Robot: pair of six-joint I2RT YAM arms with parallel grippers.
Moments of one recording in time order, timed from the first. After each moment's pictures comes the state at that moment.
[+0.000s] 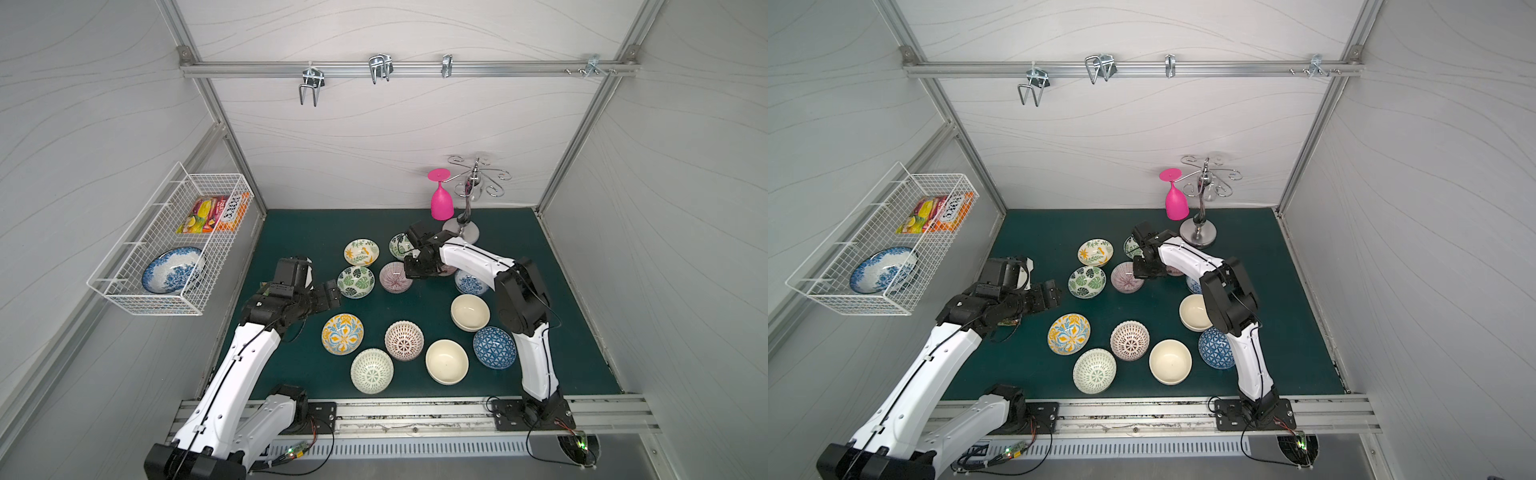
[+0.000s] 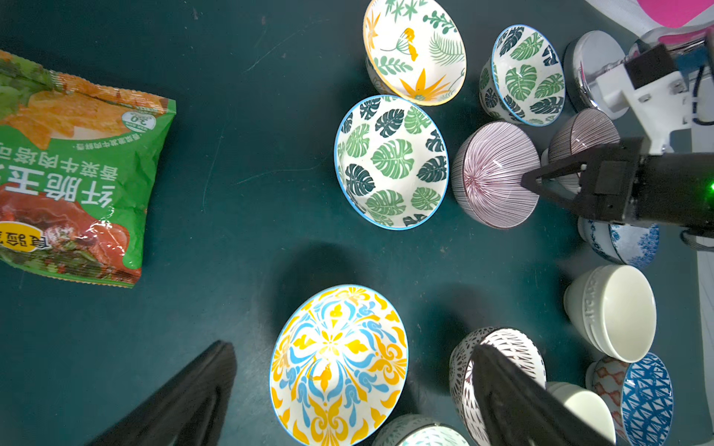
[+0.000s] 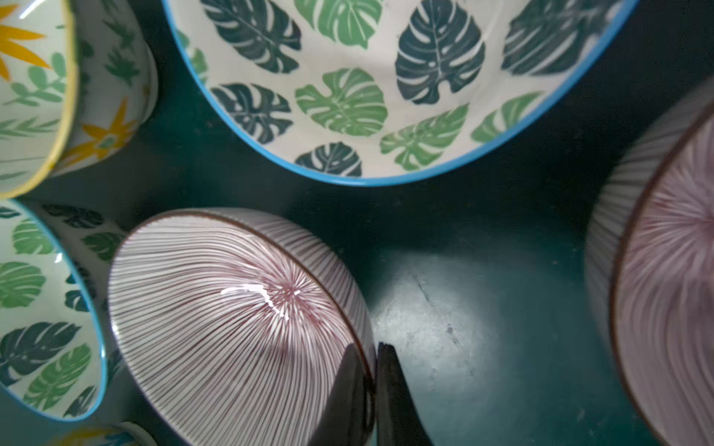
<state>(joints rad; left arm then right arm) -0.17 0.95 0.91 -0.91 0.11 -0.45 0.69 2.15 1.75 -0.81 -0.11 0.53</state>
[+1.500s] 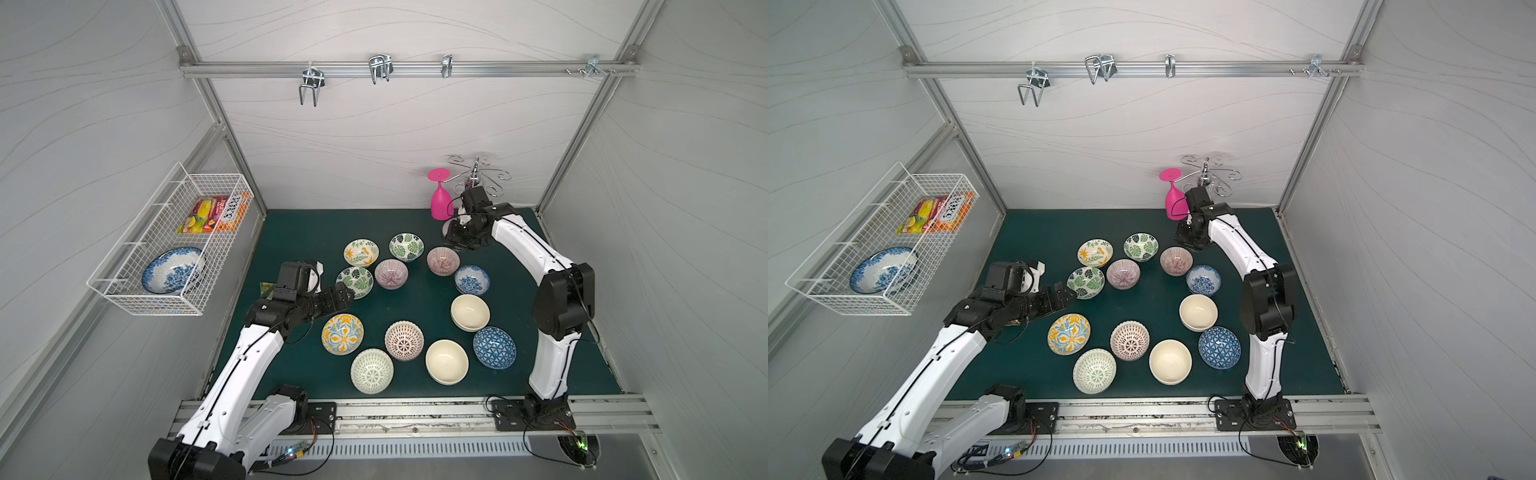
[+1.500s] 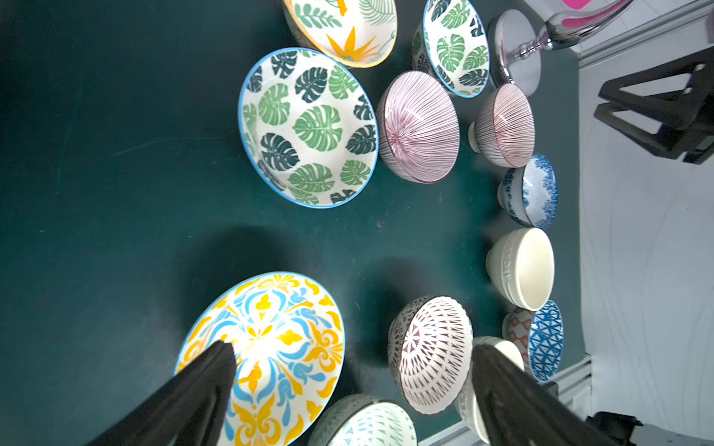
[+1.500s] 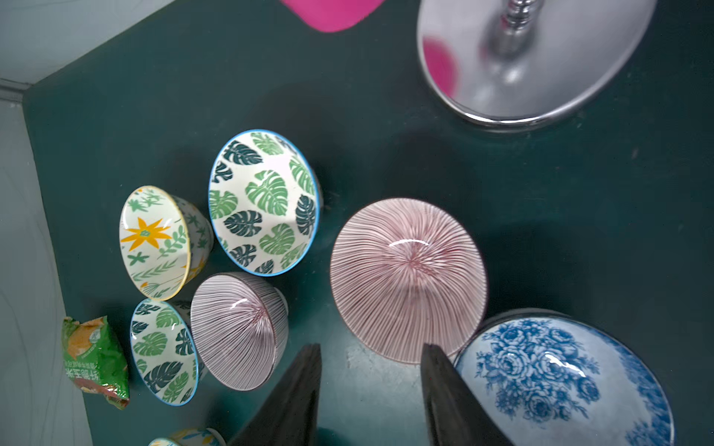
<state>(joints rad) -0.17 0.96 0.83 -0.77 0.36 -0.53 0.36 1.96 1.80 -0.91 -0.19 0.50</state>
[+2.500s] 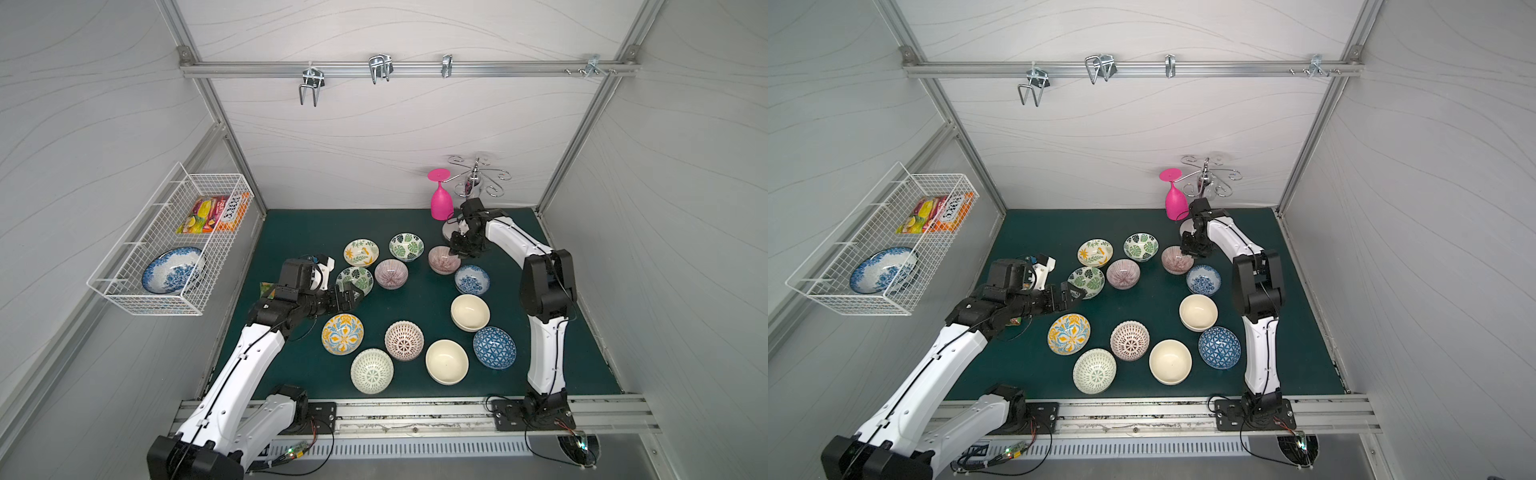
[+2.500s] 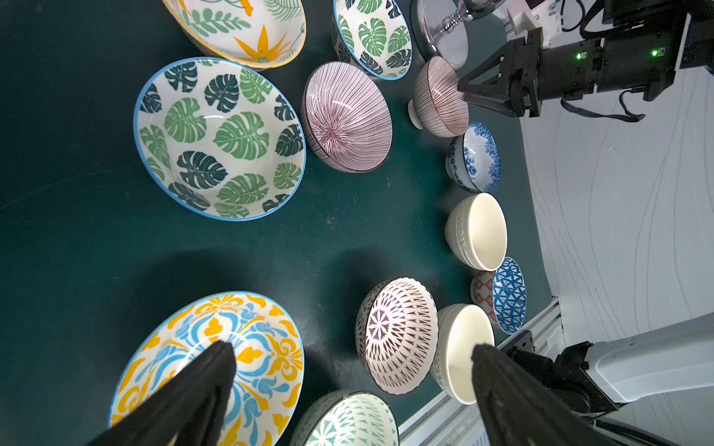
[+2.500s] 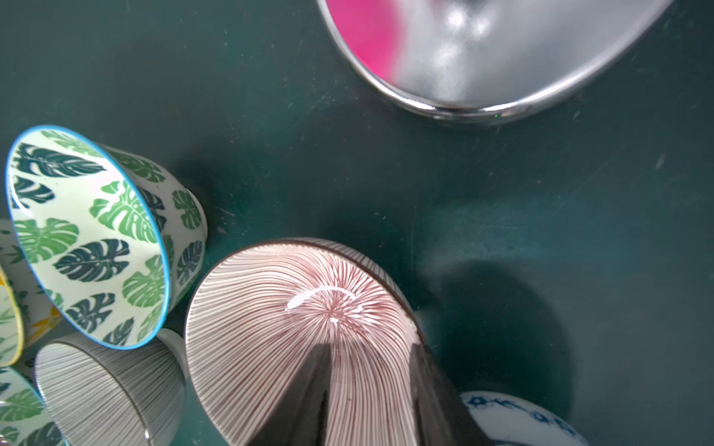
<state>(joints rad) -0.20 0.95 0.84 -0.73 0.47 -0.42 0.31 2.14 1.81 -0.90 -0.18 0.42</state>
